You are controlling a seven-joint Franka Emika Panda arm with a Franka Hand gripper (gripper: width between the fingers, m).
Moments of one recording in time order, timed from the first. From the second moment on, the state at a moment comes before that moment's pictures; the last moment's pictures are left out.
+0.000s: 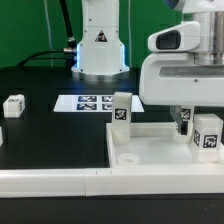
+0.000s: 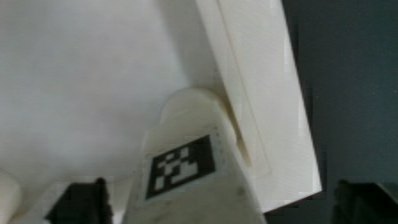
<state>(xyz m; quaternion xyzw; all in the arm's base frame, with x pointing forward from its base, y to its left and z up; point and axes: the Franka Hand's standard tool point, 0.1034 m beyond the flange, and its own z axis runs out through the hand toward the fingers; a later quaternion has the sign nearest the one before) 0.627 0.125 0.066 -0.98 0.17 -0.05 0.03</state>
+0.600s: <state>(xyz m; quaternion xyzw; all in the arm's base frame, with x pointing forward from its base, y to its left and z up) 0.626 0.123 0.065 -0.92 0.39 -0.04 0.04</state>
